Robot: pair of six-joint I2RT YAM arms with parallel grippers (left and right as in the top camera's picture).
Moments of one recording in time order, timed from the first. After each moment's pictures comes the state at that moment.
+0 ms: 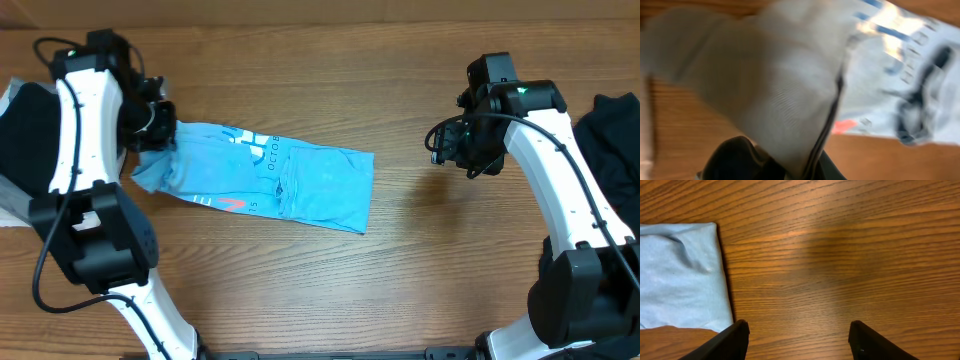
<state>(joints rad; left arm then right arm) 0.18 2.08 1.93 -1.43 0.15 0.10 0.10 1.74 1.51 -1.20 -0.09 0.28</state>
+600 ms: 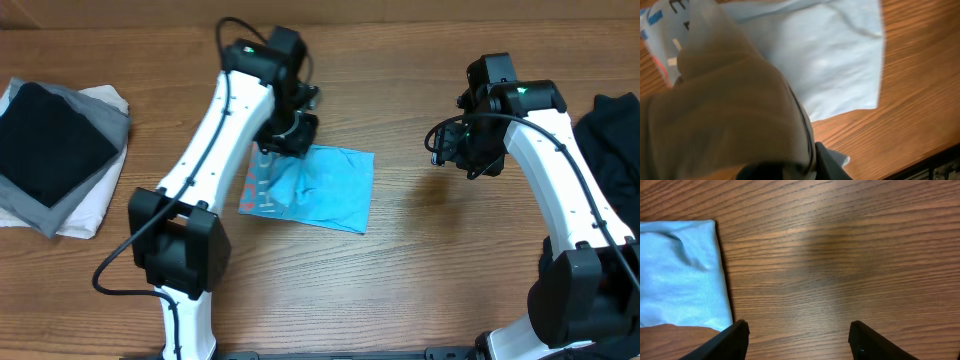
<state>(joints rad) -0.37 2.08 1.99 -1.43 0.22 -0.04 0.10 1.74 1.51 -1.21 -0.09 0.28</state>
